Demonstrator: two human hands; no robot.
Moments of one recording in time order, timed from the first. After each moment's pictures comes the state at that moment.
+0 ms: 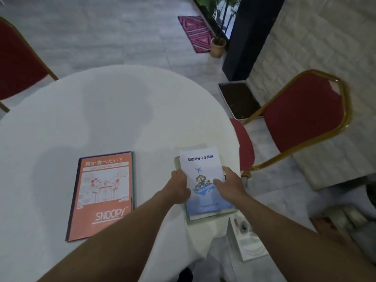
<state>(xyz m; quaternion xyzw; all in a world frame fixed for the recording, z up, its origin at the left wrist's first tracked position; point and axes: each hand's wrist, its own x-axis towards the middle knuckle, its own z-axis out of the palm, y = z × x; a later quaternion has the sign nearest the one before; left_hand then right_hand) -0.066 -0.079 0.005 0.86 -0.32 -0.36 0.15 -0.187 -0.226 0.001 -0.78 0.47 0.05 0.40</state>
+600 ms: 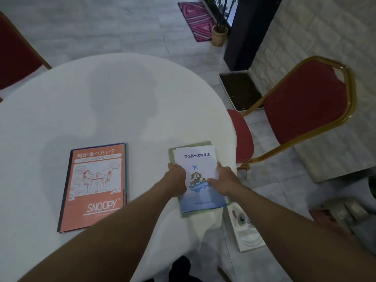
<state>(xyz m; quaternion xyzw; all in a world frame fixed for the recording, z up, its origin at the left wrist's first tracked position) -0.081 -0.100 0.008 0.87 -0.31 -0.38 0.03 -0.192 -0.248 -0.019 -0.84 0.39 0.22 0.31</state>
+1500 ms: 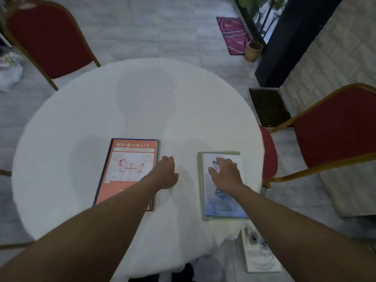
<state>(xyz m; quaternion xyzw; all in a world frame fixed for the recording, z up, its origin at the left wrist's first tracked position) -0.014 -0.003 0.020 0.91 -0.25 -0.30 0.12 -0.123 -0.190 0.002 -0.89 0.33 0.12 0.29</state>
